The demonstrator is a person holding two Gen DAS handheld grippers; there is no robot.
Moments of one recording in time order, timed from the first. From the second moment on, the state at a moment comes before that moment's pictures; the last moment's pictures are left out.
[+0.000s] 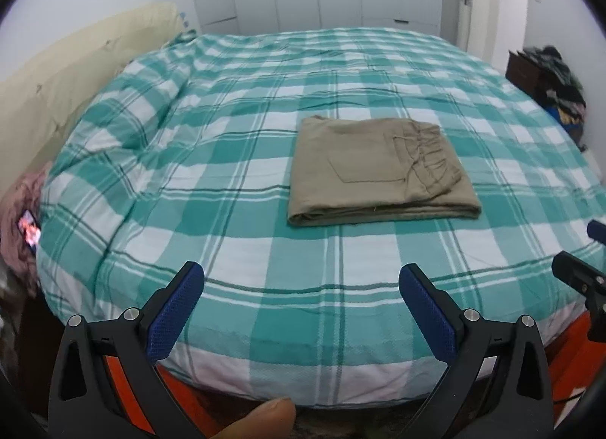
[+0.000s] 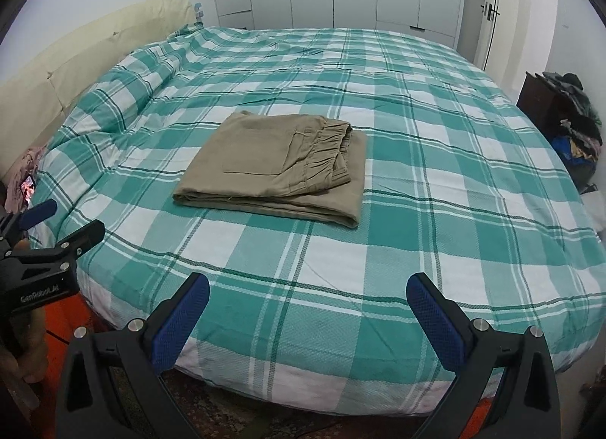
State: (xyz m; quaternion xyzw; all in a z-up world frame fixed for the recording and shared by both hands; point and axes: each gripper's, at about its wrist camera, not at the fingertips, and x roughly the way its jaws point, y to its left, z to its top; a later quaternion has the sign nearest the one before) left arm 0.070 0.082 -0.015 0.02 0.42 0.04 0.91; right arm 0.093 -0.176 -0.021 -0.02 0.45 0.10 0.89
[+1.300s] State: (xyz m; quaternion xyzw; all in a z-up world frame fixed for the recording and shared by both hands) left arm 0.046 0.060 0.015 0.07 0.42 0.01 0.91; right arm 0.075 -0.173 0.020 -0.03 0.45 0.09 0.89
